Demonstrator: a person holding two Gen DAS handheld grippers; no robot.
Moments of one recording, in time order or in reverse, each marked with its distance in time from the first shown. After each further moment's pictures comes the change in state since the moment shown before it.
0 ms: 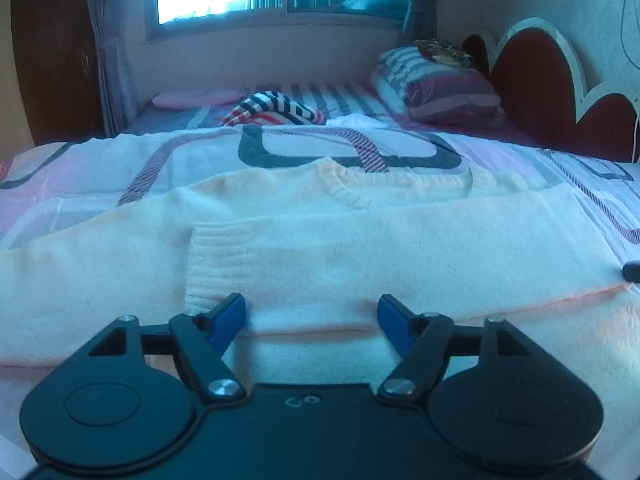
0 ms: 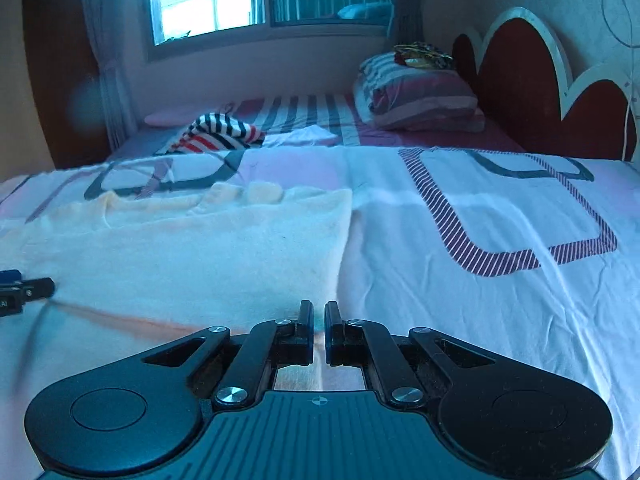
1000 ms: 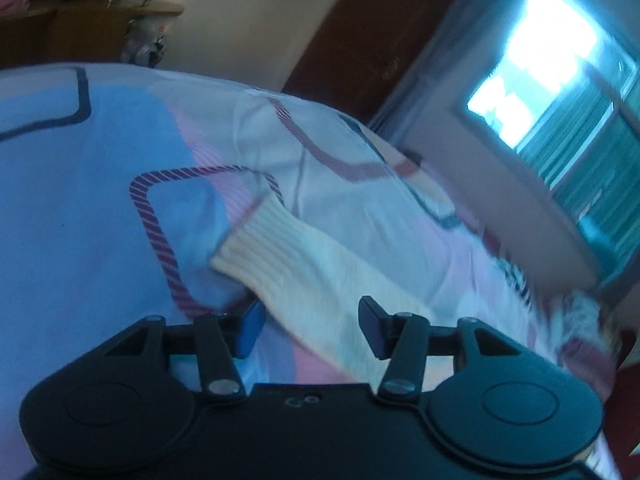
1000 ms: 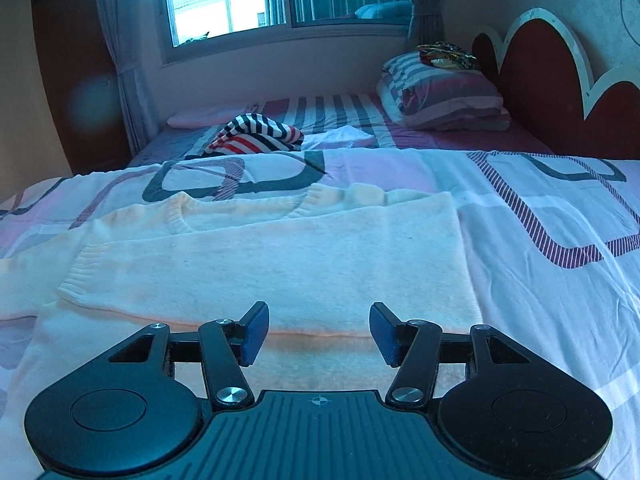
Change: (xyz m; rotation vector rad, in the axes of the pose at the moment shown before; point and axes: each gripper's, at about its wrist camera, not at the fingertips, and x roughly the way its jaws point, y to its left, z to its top) left arm -0.124 0.362 -0.092 -0.922 -0.213 0.301; right arm -0.007 0.090 0.010 0.027 -0.020 0.050
